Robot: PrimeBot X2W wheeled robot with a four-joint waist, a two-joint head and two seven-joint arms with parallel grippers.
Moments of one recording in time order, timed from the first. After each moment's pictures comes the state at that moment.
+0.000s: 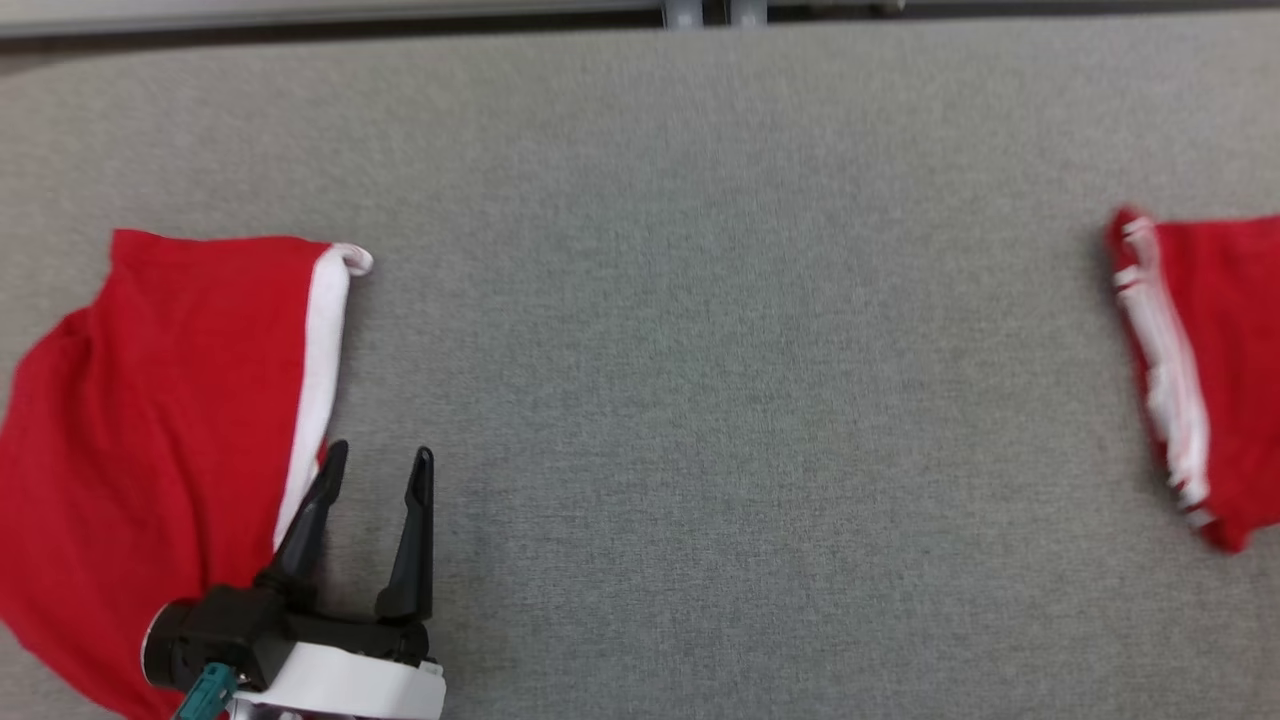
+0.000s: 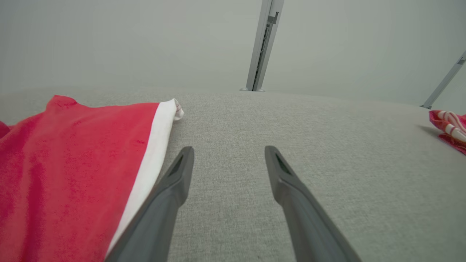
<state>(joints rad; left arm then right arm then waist) 0.03 0.05 -0.09 0.04 -0.21 -0.10 -0.26 -0.57 -0.69 0.15 0.69 0.40 0.13 0.16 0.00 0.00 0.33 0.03</state>
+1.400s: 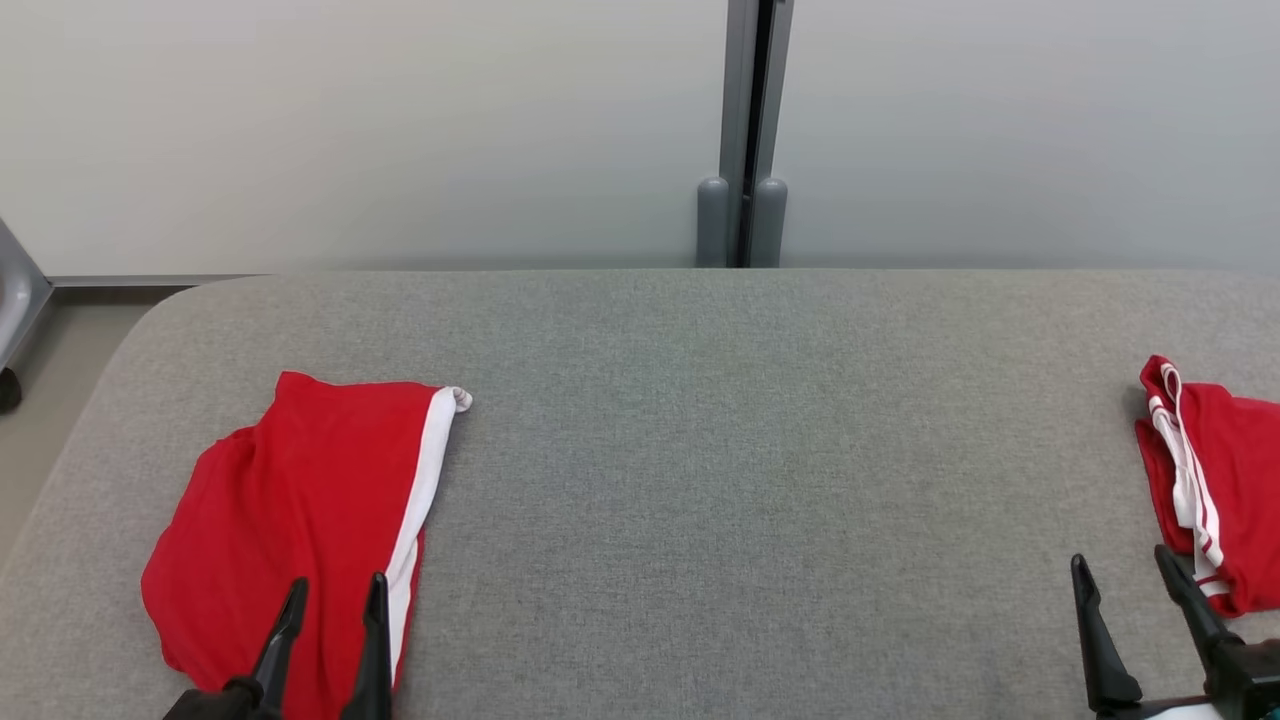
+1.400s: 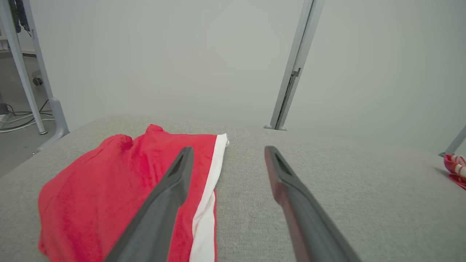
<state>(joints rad) 0.16 0.05 -0.02 0.13 -0.26 -0.09 -0.26 0.08 -0.08 -0.14 0.19 -0.01 0.13 -0.26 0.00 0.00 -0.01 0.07</state>
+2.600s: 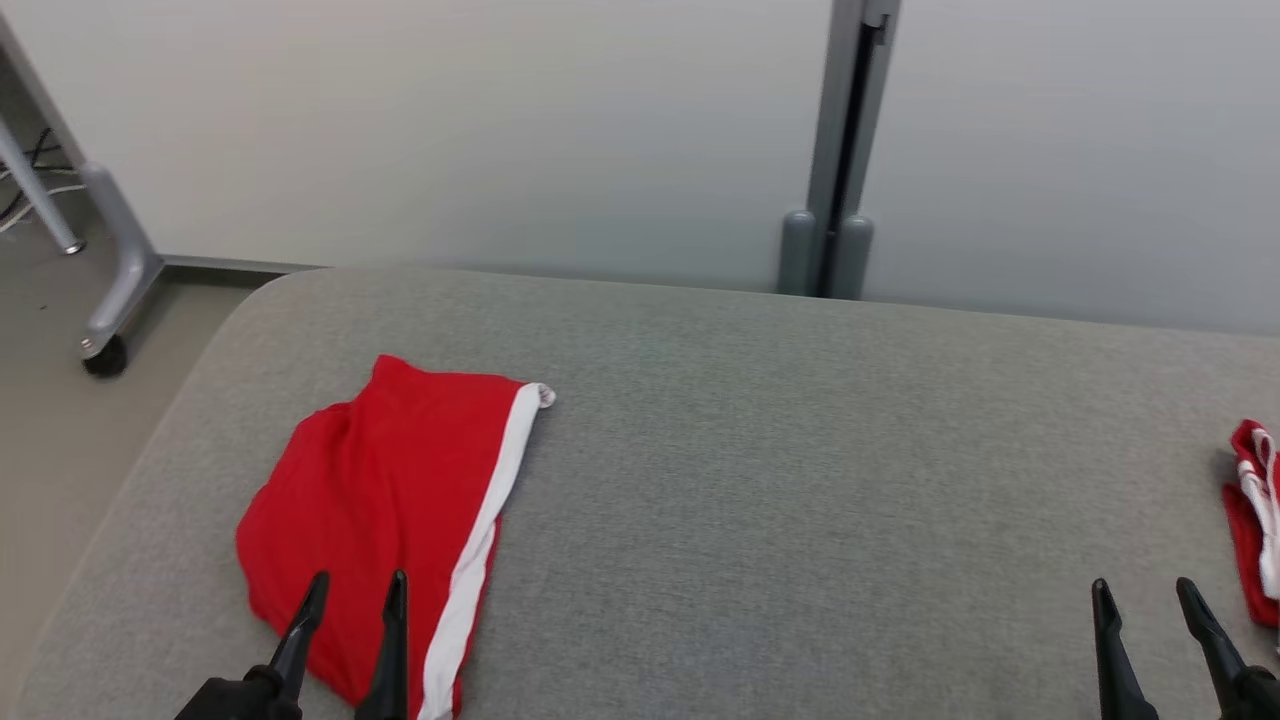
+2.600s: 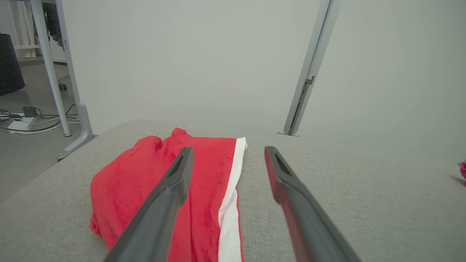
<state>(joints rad) 0.14 0.05 -0.04 0.16 -0.24 -0.11 -0.26 0.15 -0.05 -0.14 0.15 0.07 0.13 -0.26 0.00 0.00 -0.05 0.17</state>
